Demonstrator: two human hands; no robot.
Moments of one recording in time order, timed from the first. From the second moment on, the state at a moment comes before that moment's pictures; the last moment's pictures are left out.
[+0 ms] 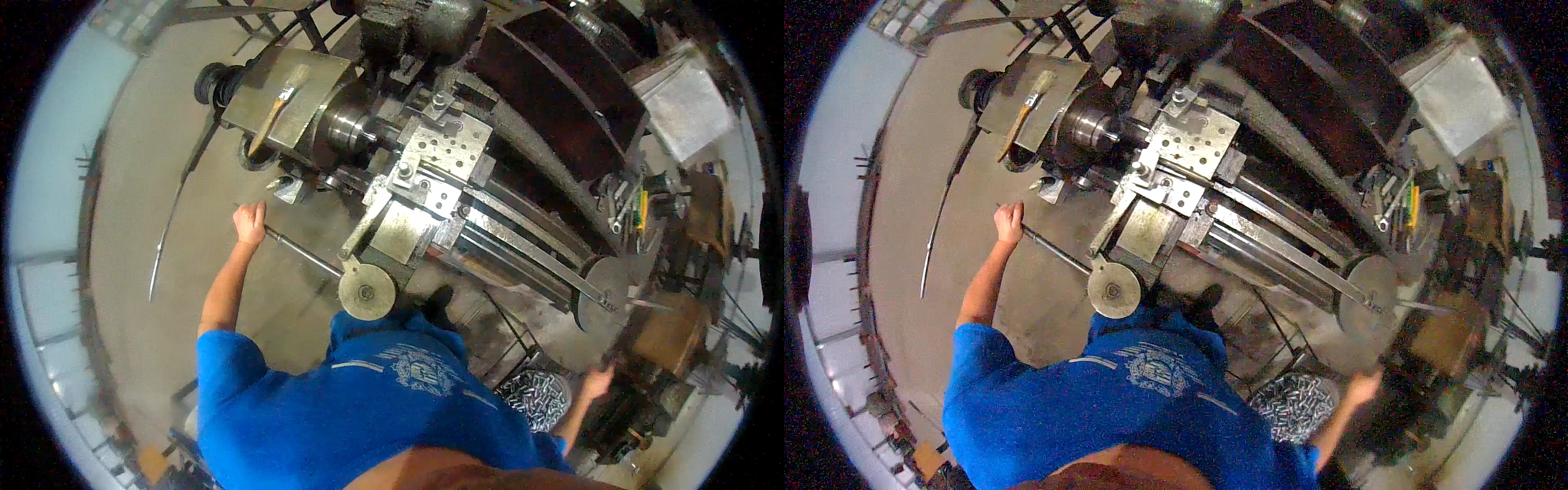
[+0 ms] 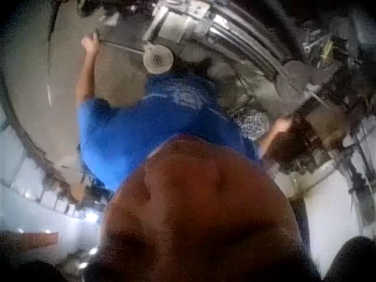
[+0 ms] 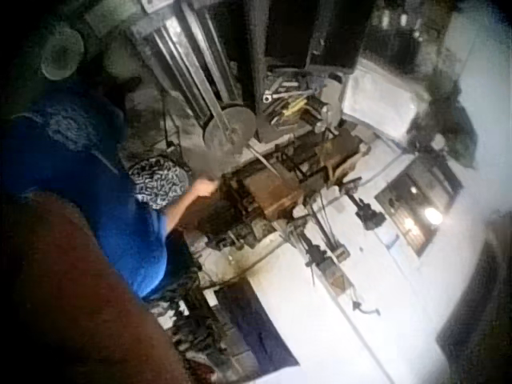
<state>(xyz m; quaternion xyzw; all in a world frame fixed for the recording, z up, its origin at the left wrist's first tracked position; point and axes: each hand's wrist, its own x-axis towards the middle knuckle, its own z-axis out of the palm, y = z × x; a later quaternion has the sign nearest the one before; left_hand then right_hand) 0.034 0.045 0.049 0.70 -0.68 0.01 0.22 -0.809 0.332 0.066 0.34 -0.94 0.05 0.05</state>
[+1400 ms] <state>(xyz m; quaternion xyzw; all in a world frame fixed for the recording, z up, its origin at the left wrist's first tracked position) 0.078 -0.055 -0.059 0.63 -0.77 -0.04 -0.01 -0.433 0.386 0.060 0.24 -0.90 0.21 -0.29</state>
